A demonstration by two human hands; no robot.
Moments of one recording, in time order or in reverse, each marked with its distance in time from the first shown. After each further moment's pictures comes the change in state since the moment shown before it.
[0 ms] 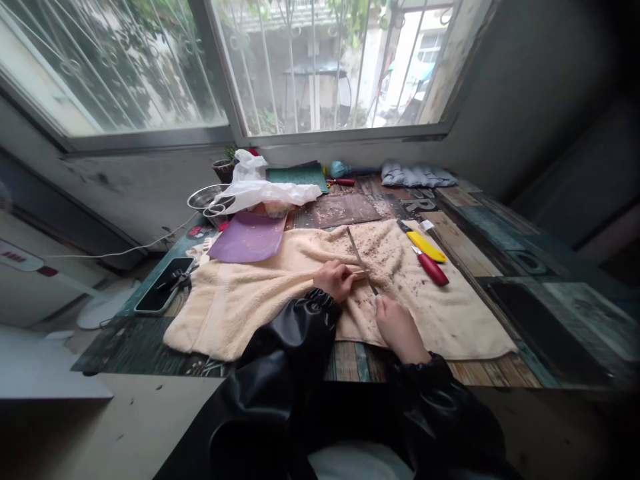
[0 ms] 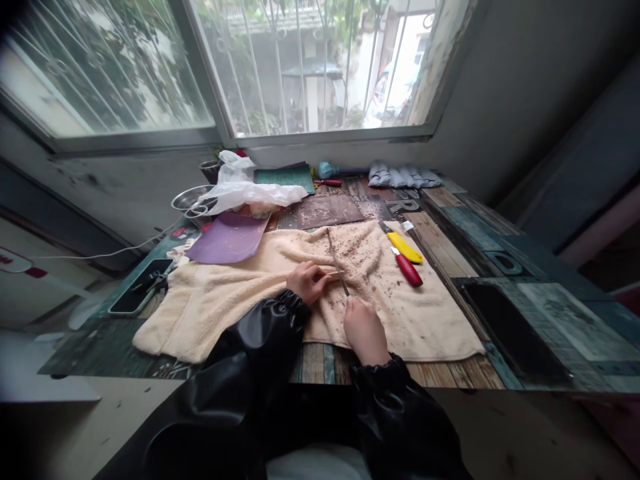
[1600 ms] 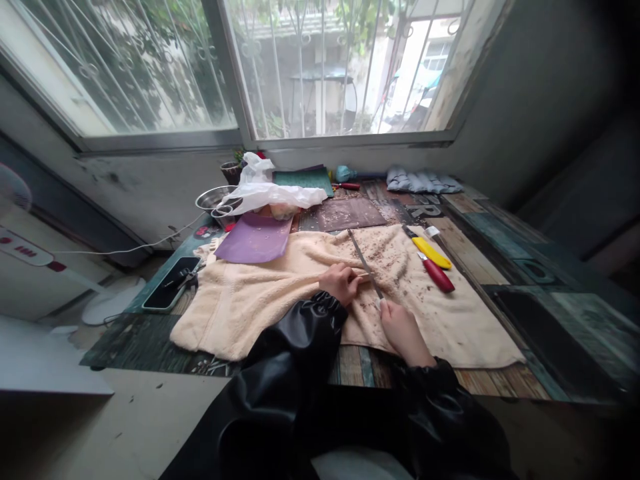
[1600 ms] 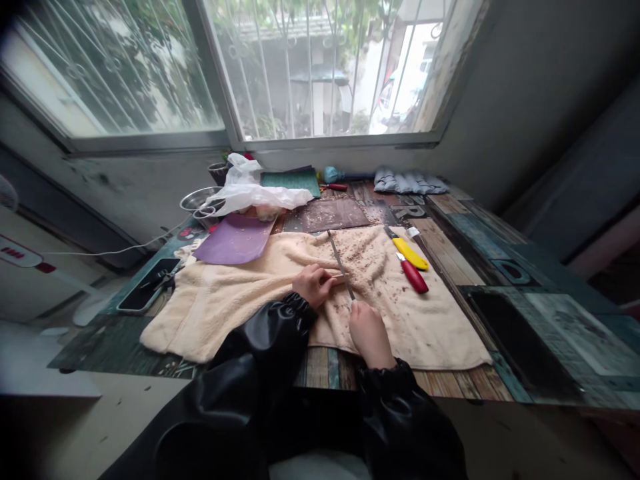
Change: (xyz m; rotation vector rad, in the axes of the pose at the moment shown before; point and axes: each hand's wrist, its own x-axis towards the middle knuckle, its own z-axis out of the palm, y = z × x) left_hand 0.000 0.005 -0.001 0.010 0.014 -0.026; right_hand 0.007 0.003 0.002 0.058 0.014 -0.042
